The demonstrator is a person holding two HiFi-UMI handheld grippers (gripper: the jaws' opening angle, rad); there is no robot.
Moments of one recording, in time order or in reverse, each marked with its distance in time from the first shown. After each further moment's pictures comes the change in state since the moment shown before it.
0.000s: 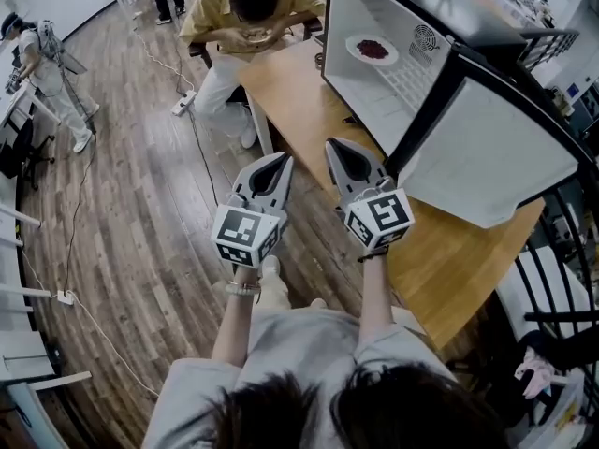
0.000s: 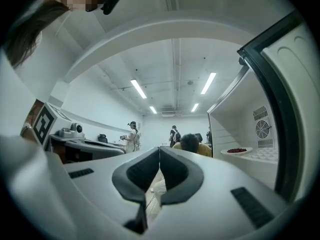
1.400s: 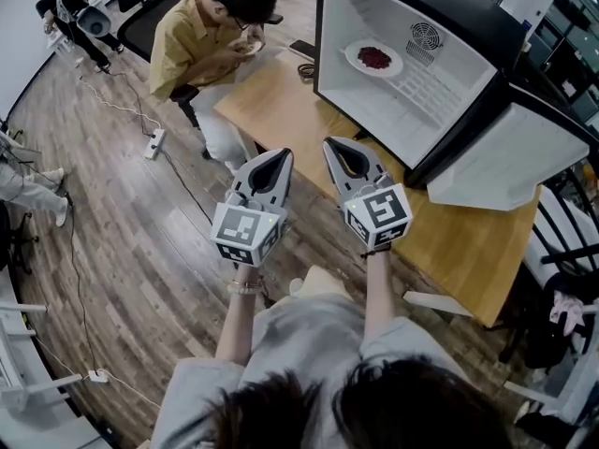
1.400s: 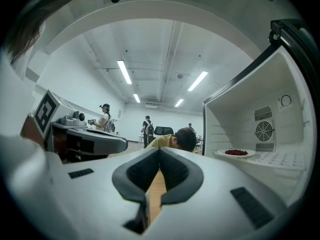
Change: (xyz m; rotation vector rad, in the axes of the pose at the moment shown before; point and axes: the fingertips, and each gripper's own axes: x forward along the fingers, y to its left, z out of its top) left arm 0.079 0.132 -0.007 -0.001 -0.013 -0.264; right arm 0.132 -0.033 -0.035 -0.104 0.110 -0.254
